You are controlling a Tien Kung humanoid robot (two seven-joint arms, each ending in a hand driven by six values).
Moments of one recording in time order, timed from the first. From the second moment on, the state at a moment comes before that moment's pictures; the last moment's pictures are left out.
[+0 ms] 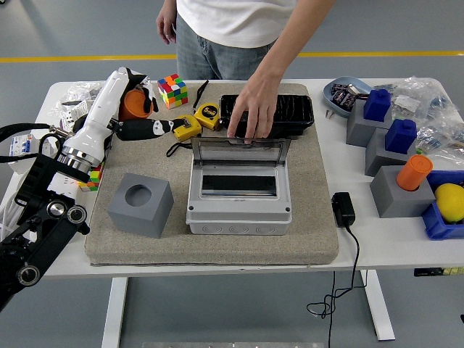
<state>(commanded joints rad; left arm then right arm) -0.39 0.26 -1.10 -1.41 1.77 0.28 -0.20 0.09 -0.19 1.39 0.23 -1.31 -0.22 0.08</state>
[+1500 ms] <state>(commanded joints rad) -0.59 0.36 -0.79 -1.31 1.99 0.20 -0.06 0.09 -0.21 1.44 0.22 -1.34 -0.23 0.08</state>
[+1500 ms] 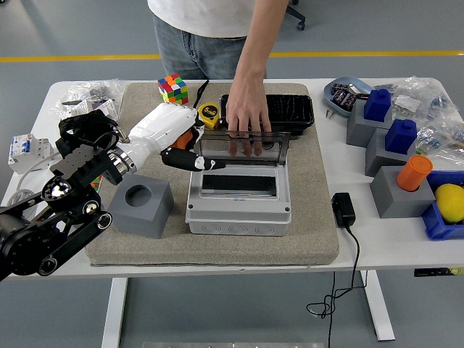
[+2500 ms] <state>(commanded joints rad) -0.58 0.48 -0.82 -1.37 1.78 0.12 -0.03 0.10 -0.23 1.50 0.21 -1.38 -0.23 0.08</state>
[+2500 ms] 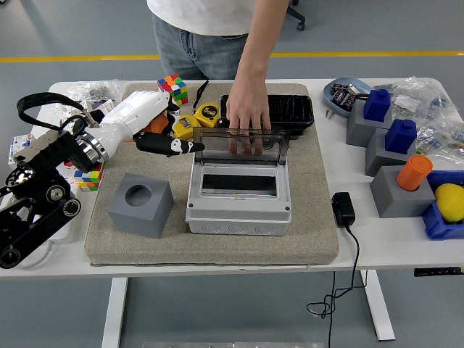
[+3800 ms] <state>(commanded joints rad) -0.53 0.37 -0.73 -1.45 1.35 0.16 -0.07 0.11 -0.25 1.51 0.21 -1.38 -0.23 0.08</state>
